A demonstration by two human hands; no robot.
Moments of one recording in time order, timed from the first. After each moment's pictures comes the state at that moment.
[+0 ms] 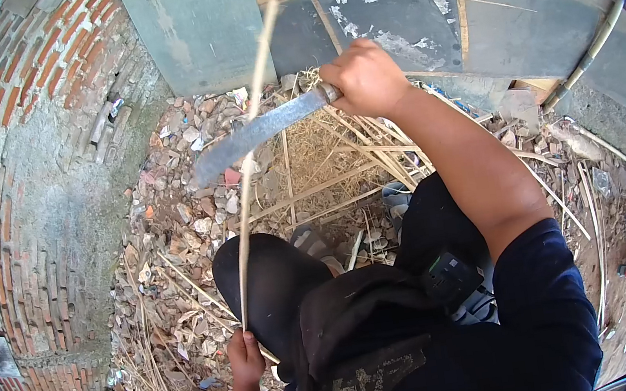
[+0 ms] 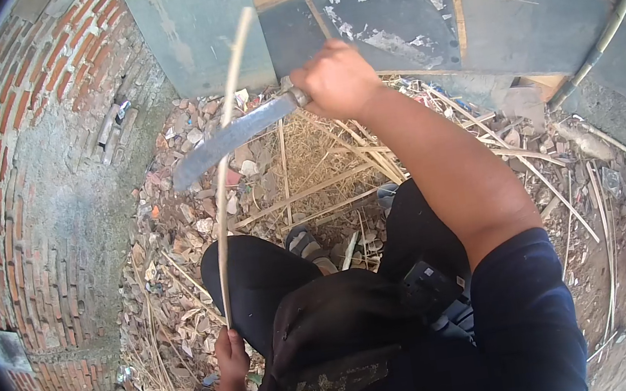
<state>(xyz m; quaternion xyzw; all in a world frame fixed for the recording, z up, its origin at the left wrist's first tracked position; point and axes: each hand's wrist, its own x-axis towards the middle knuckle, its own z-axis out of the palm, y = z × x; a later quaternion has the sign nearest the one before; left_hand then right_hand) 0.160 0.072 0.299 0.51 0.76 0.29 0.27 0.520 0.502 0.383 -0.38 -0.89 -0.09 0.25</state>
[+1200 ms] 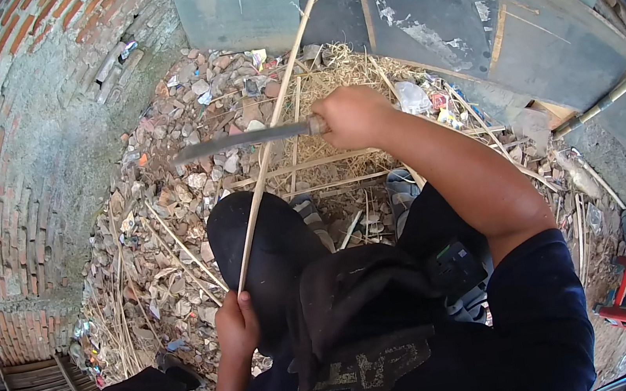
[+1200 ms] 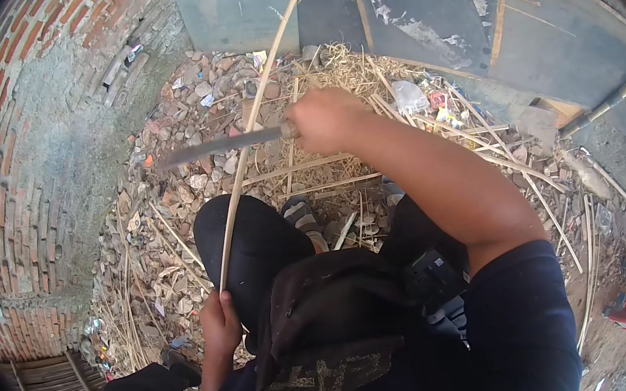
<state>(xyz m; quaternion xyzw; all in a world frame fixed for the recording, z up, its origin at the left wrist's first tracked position) 0.204 0.089 0.331 0.51 0.81 0.22 0.16 0.435 0.437 0.381 -0.37 -0.92 0.12 0.00</state>
